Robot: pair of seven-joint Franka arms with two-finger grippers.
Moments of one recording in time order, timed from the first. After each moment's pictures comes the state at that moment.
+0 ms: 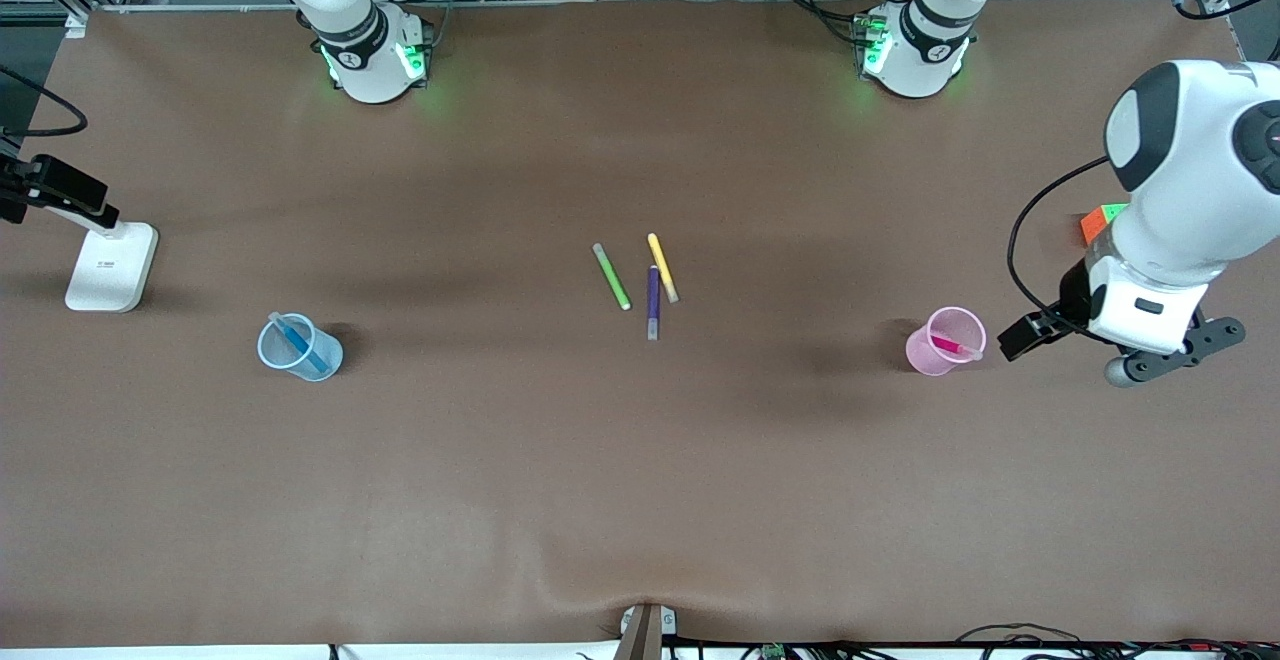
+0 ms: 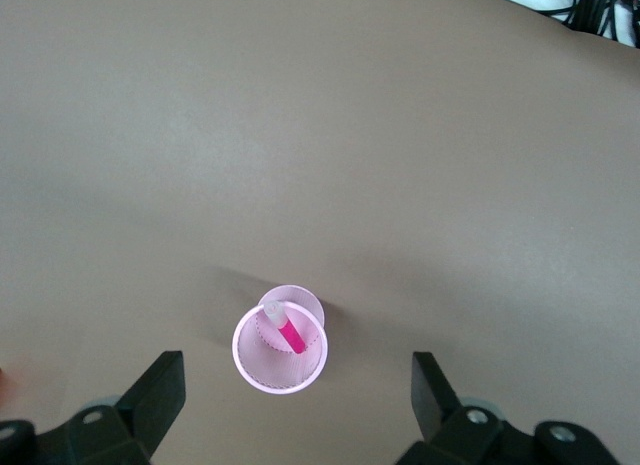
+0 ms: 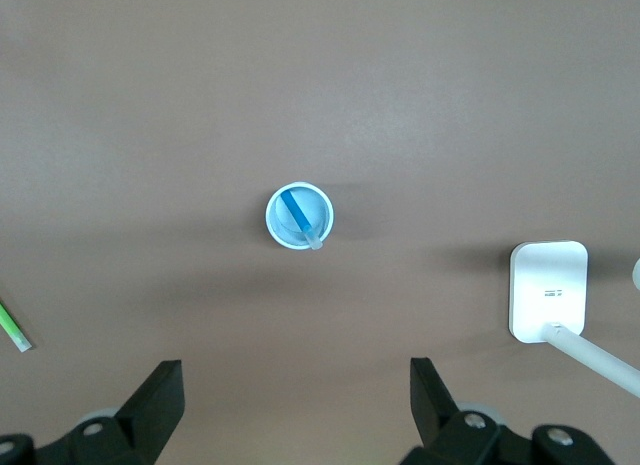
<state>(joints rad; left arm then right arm) 0.11 0.21 -0.24 -1.70 0.13 2.03 -0.52 -0.03 0.06 -0.05 -1.44 -0.01 1.48 -0.01</state>
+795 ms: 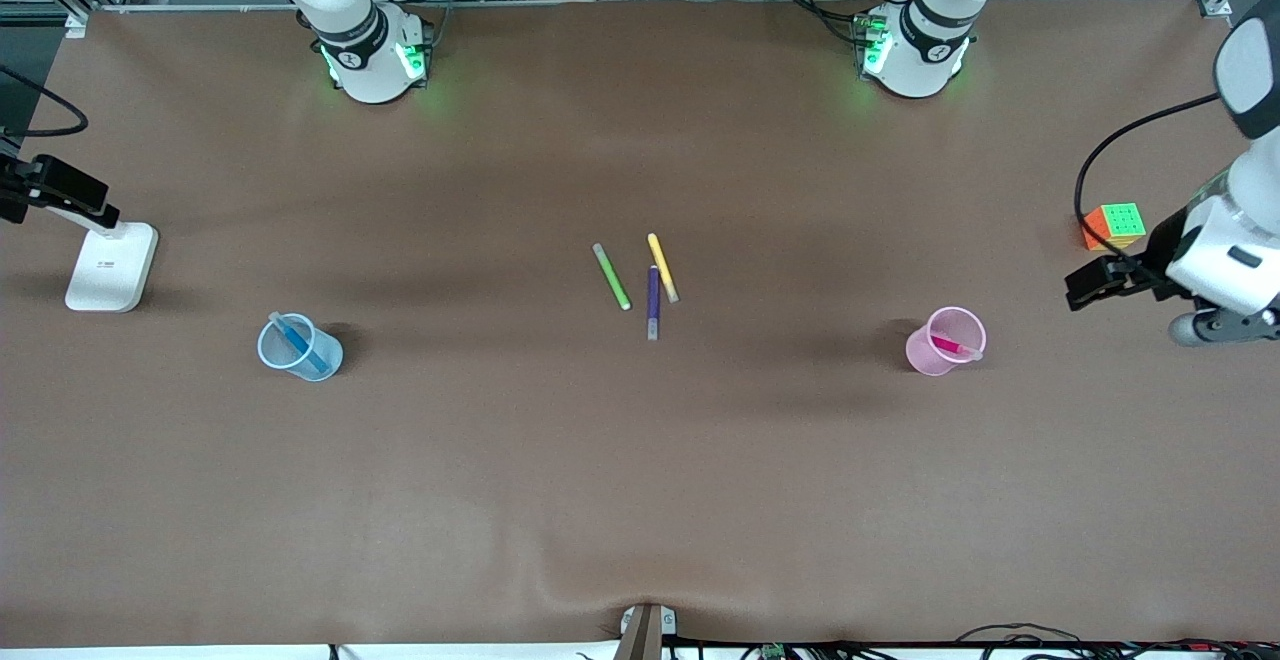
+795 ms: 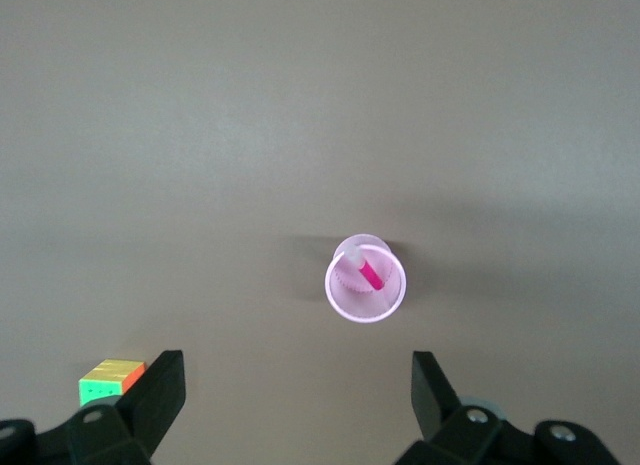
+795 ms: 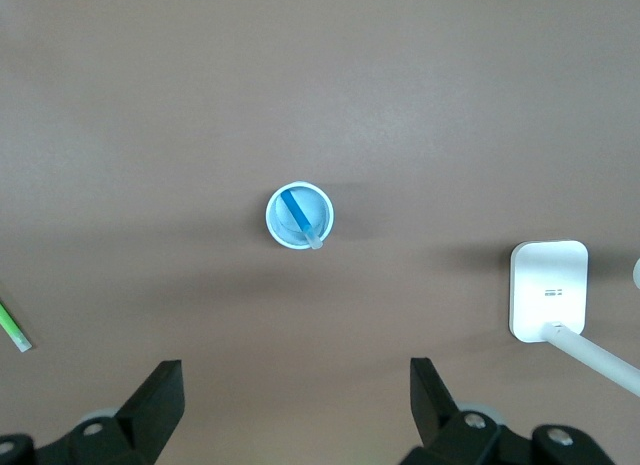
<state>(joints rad) 0.17 0.14 -0.25 -1.57 0.12 1.76 -0.16 -0.03 0.06 -0.05 -1.44 -0.01 1.48 -0.01</state>
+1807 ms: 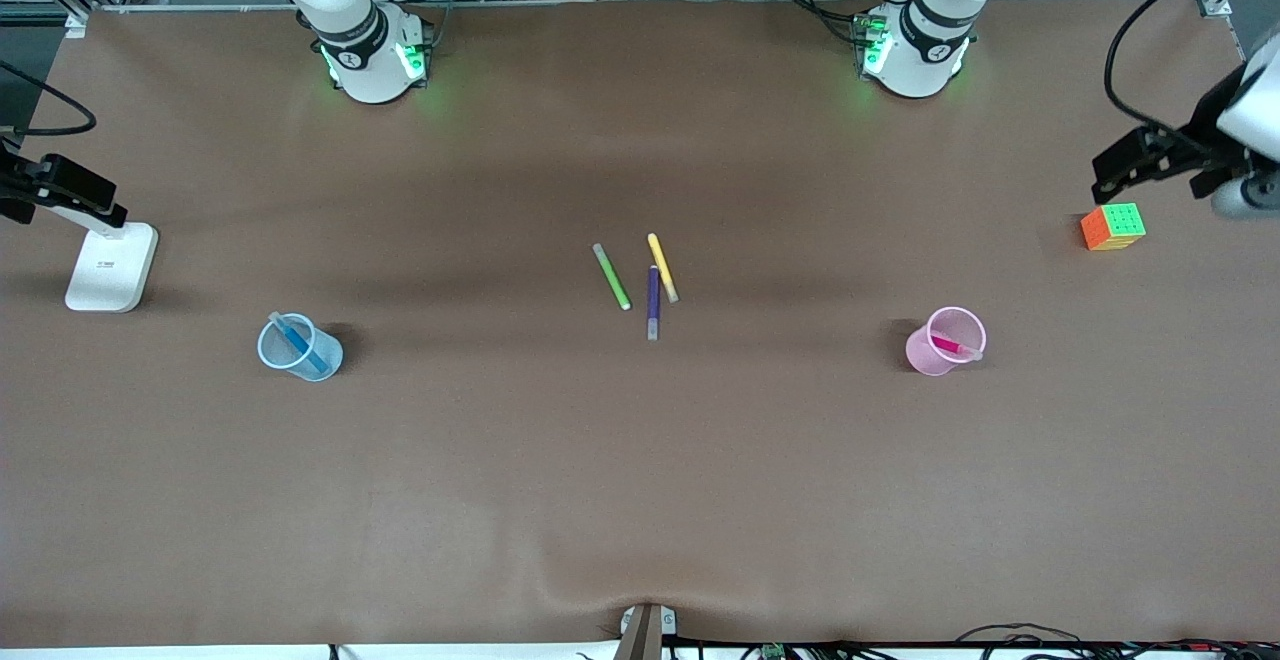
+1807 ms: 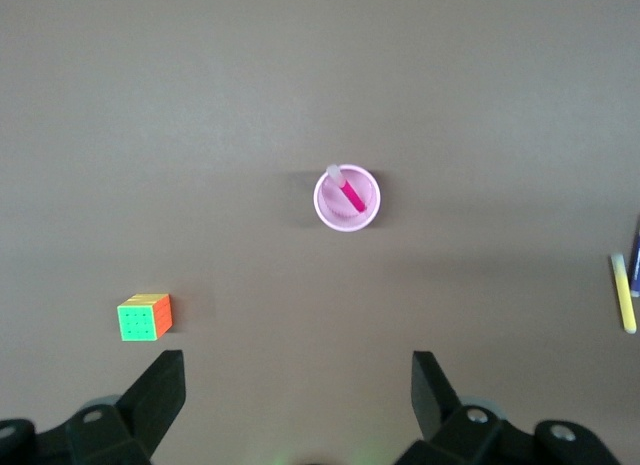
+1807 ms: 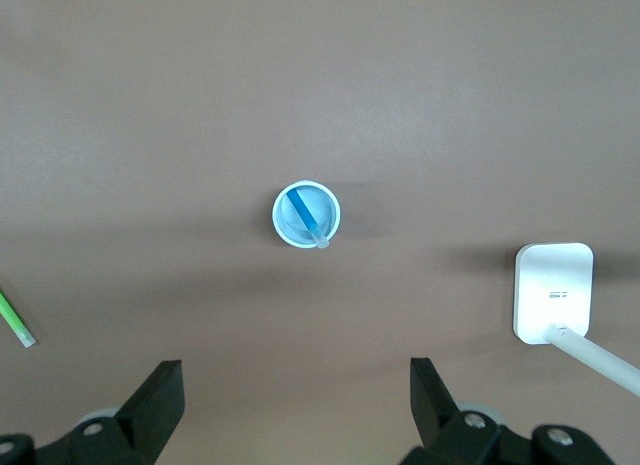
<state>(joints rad) 0.13 -0.01 -0.25 -1.48 0.08 1.49 -0.10 -0.05 0.06 -0.01 -1.45 -0.01 1.48 -0.01</state>
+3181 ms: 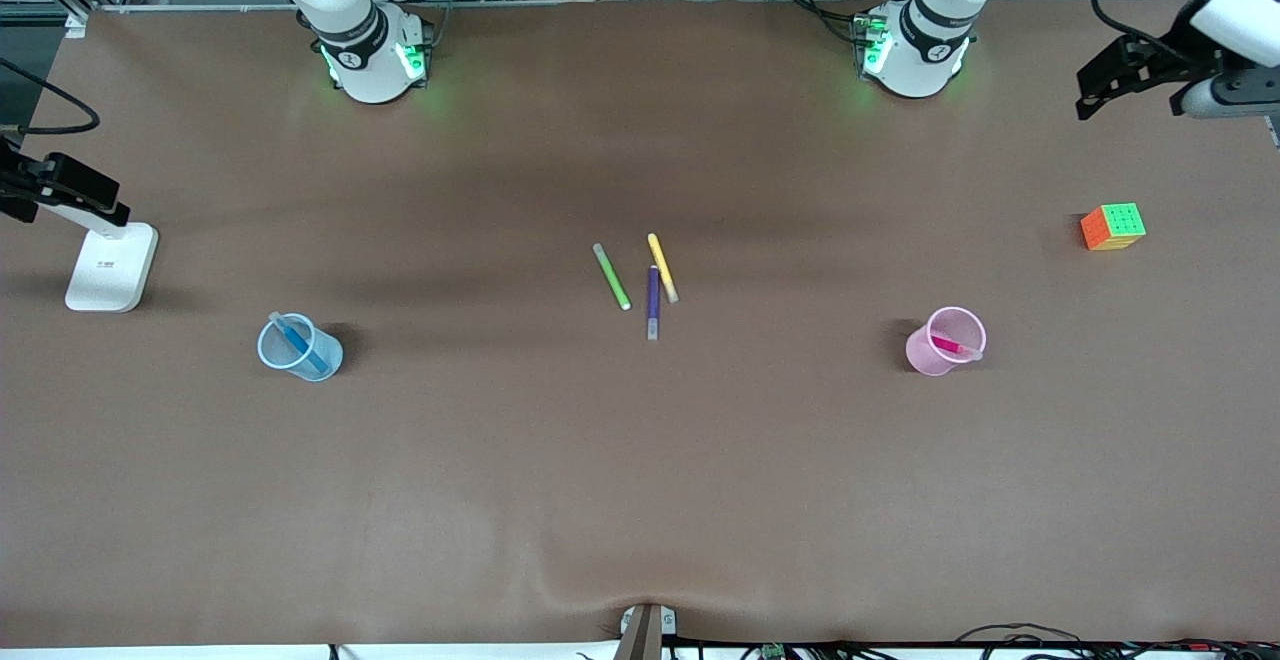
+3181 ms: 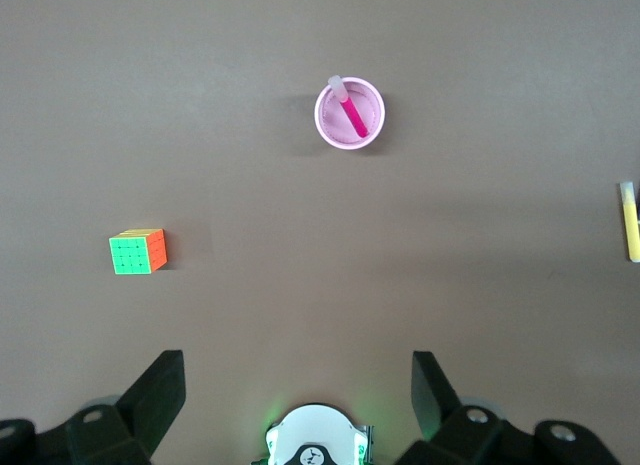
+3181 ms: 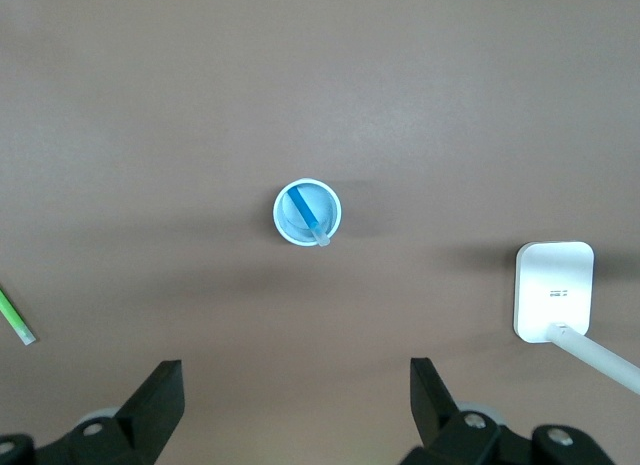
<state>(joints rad) -0.05 -0.23 -0.03 -1.74 0.05 1.47 -0.09 -0.03 0.06 -0.03 -1.45 -0.01 1.48 -0.01</state>
